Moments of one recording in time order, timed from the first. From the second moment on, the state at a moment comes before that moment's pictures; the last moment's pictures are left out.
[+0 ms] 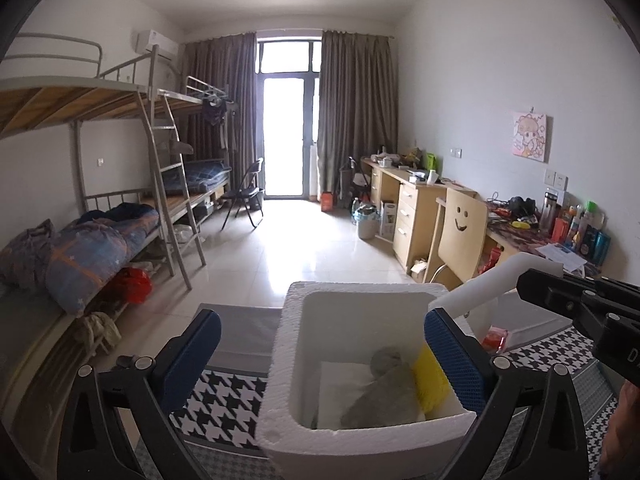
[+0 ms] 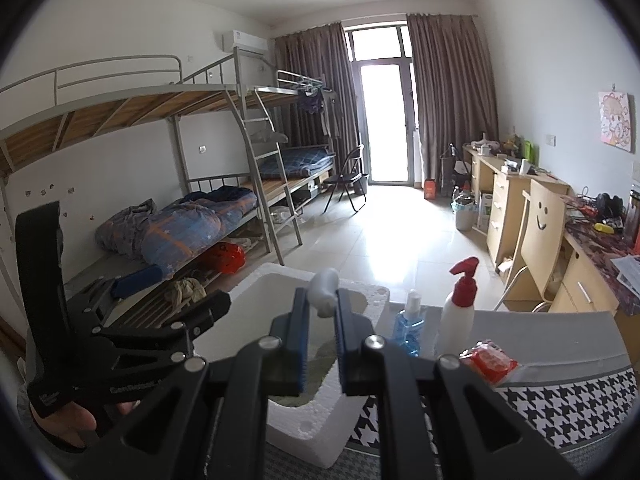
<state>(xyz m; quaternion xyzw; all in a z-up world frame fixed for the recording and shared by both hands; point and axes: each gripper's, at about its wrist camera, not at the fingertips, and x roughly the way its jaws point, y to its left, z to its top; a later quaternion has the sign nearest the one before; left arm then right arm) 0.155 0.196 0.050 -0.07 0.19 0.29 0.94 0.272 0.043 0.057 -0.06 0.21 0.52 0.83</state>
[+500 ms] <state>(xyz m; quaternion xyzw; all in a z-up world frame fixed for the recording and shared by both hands) 0.133 0.204 0.052 -0.07 0.18 0.32 0.93 0.269 0.065 0.052 -0.08 0.21 0.54 0.81</state>
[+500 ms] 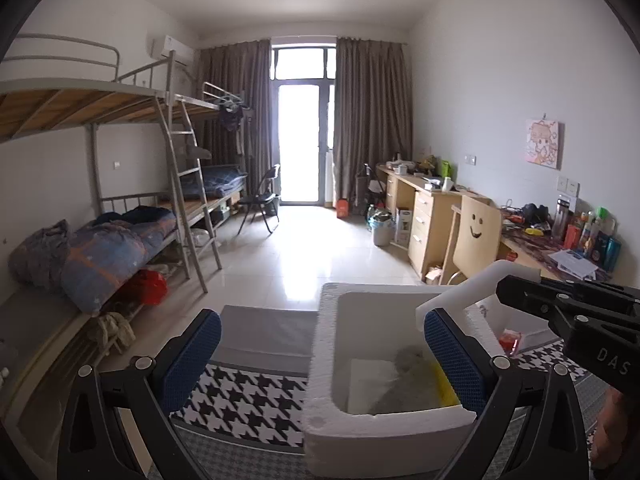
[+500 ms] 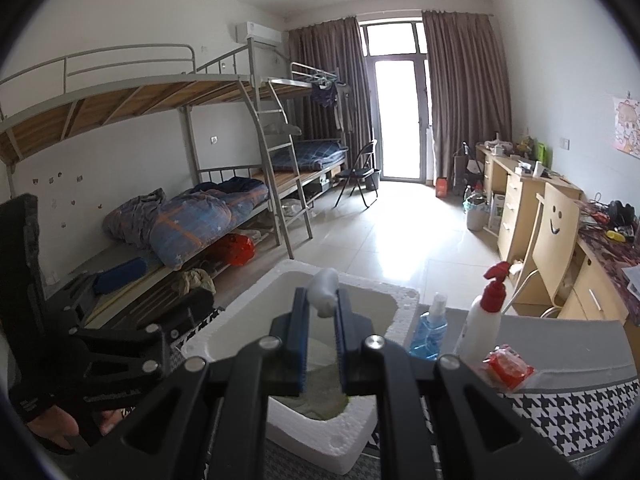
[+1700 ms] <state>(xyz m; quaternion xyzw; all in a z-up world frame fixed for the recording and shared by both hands) 0.112 0.225 0.040 -0.09 0.18 0.34 0.92 0.280 0.098 0.024 -0.11 0.26 0.52 0.80</state>
